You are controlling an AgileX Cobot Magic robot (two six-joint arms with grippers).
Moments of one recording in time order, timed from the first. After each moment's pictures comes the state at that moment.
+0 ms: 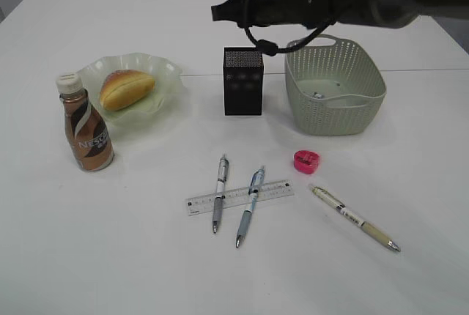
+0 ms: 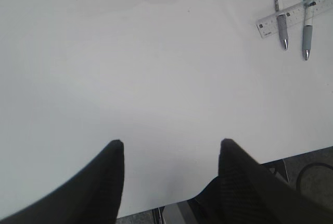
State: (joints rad) left arm -0.18 1.03 -1.10 -0.09 1.25 -0.07; right arm 0.38 2.20 -1.83 0.01 0.12 -0.01
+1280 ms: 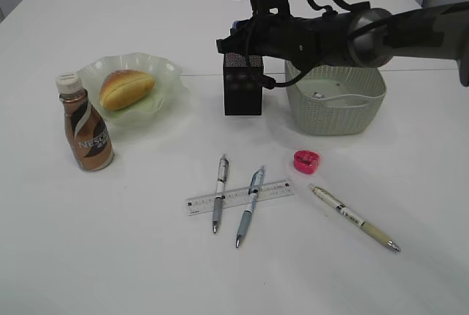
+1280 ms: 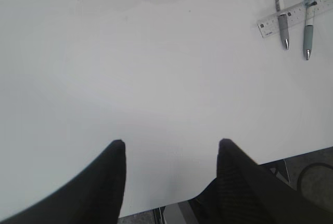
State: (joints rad) left arm -0.18 1.03 -1.10 -0.09 1.25 -0.07; right arm 0.36 2.34 -1.83 0.00 -0.08 -0.05
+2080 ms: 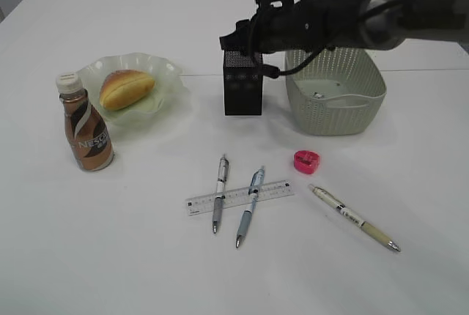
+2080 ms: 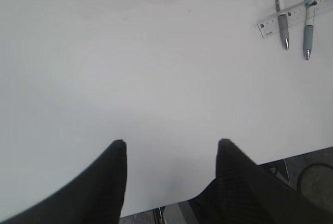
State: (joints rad) left arm -0.18 1.03 -1.10 -0.09 1.25 -0.07; right arm 0.36 2.29 -1.83 0.04 0.12 -0.05
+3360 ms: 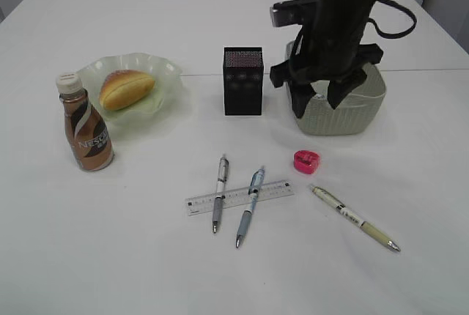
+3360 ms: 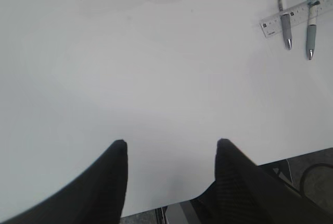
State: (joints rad) left arm -0.18 1.03 -1.10 -0.08 1.25 -0.07; right arm 0.36 2.08 -1.84 -0.06 1.22 0.13
